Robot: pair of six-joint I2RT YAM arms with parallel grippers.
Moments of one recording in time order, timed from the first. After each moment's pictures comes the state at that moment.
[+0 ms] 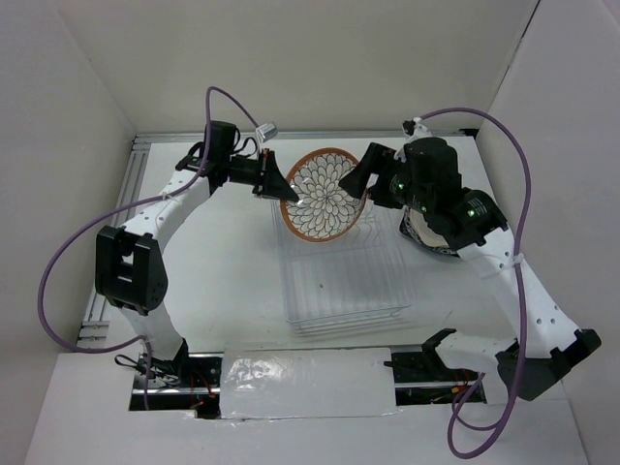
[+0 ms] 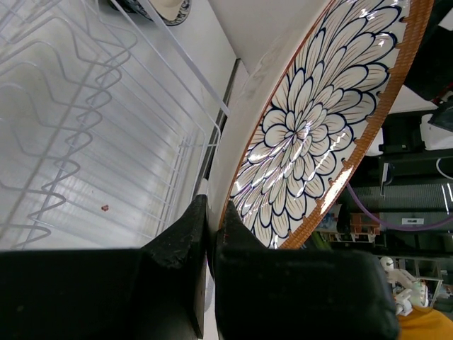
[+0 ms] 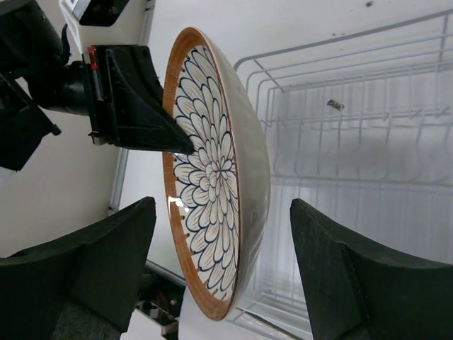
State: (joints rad) left arm -0.27 1.75 1.51 -0.40 1.19 -0.47; right arm 0.53 1.17 1.48 -0.73 -0.02 0.67
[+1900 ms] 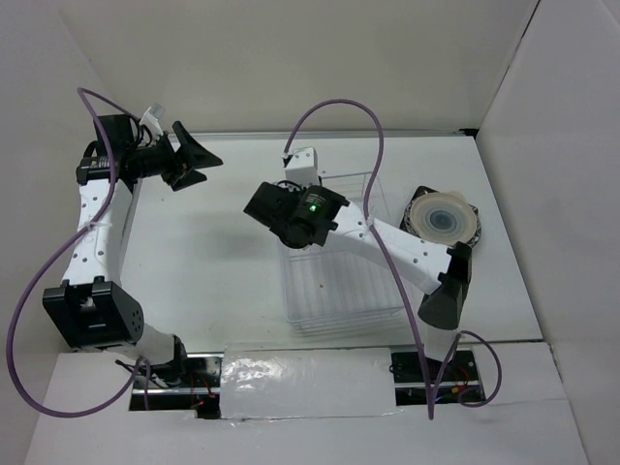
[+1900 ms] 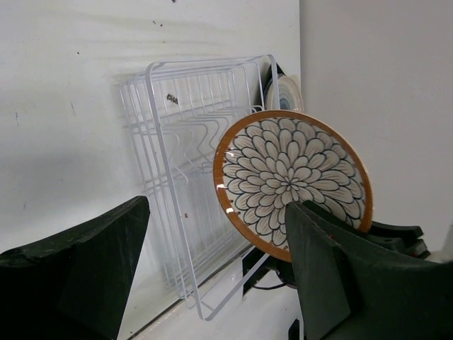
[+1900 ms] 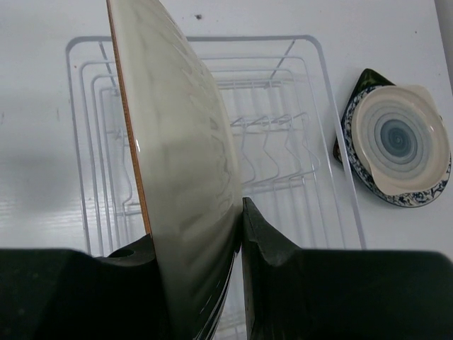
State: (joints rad) left arm 0.17 1.48 1.55 -0.75 0.82 -0.54; right arm 1.09 1.80 1.94 -1.22 1.02 0.76
